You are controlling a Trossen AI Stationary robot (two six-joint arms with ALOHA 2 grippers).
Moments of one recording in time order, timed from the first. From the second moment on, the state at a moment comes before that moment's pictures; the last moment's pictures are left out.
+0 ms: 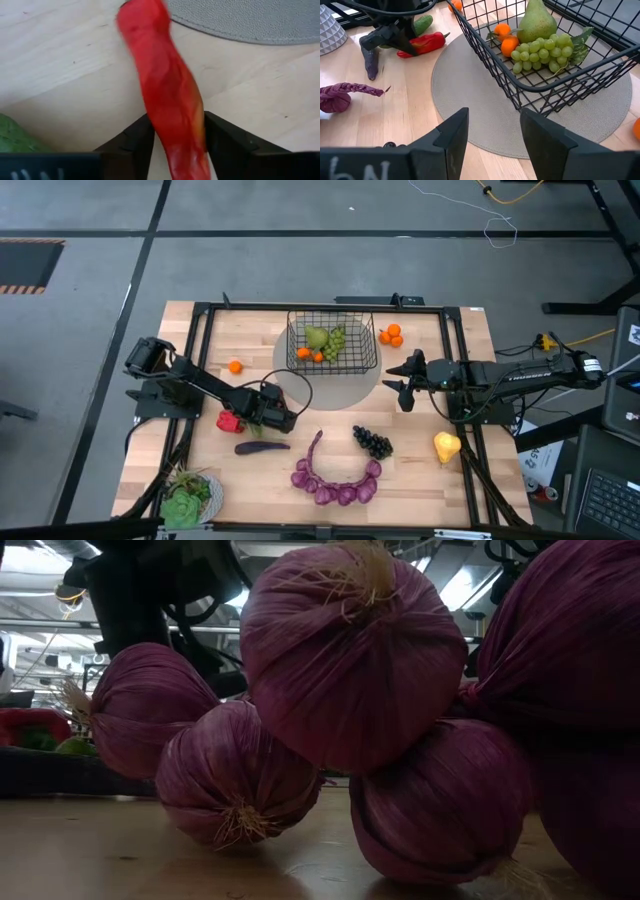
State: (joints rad) left arm -0.27 1.68 0.84 -0.46 -0.36 -1.45; right arm 0.04 0.75 0.39 -0.15 0.29 0.33
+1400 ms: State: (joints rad) left arm -0.02 1.60 1.40 -0.51 -0.56 -0.37; right arm 0.04 0.75 0.39 -0.15 0.29 0.33
